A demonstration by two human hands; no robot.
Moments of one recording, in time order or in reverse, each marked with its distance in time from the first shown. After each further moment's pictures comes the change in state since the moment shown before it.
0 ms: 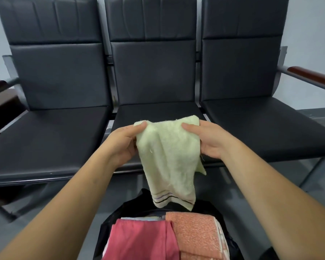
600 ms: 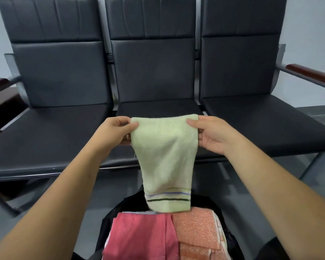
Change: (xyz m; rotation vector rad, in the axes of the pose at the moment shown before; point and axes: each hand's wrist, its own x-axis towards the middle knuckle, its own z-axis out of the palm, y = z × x) left_hand -0.011 0.010 -0.027 0.505 0.112 0.184; right_hand -0.011 0.001 -0.007 0.057 0.002 -0.036
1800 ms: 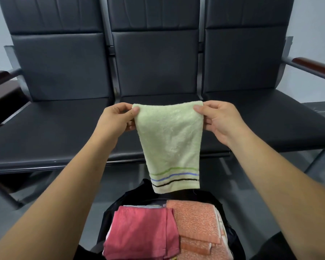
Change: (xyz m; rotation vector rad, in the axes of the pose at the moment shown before) left_hand 0.005 0.007 0.011 -0.177 0.180 0.019; right_hand -0.001 -0.005 -0.003 -0.128 0.224 -0.247
